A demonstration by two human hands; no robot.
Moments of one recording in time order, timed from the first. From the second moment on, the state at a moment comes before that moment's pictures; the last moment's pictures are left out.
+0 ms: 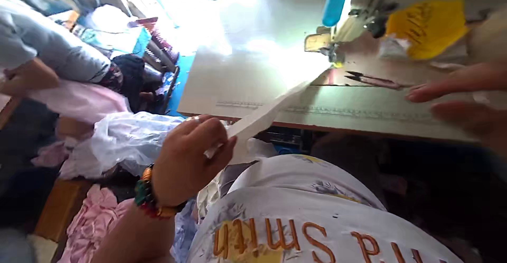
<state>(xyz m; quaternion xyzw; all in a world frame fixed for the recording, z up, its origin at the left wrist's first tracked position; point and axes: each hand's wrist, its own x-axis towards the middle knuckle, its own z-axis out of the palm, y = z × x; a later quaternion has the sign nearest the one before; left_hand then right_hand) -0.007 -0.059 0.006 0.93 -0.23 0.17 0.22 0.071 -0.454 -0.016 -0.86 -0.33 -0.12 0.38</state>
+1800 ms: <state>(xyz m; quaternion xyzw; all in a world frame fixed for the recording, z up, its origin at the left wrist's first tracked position) 0.029 -0.125 -0.015 0.80 -0.49 0.01 0.34 0.022 -0.367 -0.066 -0.77 -0.57 -0.19 0.23</state>
